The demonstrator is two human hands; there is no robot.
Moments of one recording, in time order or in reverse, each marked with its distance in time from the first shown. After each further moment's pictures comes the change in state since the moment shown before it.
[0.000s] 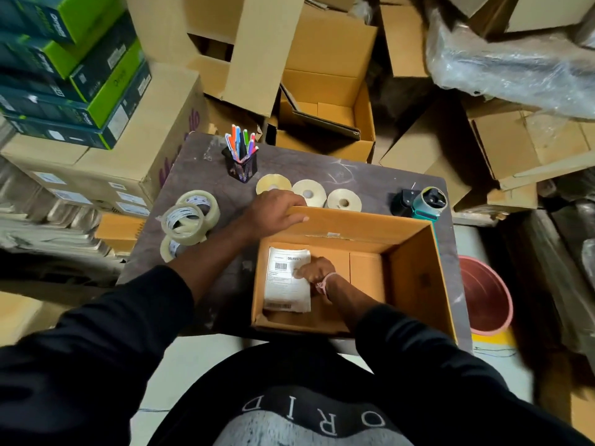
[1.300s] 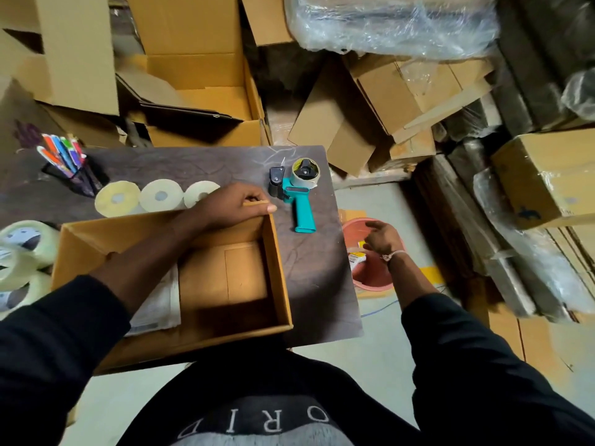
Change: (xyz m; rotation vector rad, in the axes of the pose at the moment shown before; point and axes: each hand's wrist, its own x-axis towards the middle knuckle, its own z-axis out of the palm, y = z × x) left_hand 0.153 0.184 0.107 -0.232 -0.271 -0.016; right_hand -0.005 0.211 -0.389 0.409 0.393 -0.057
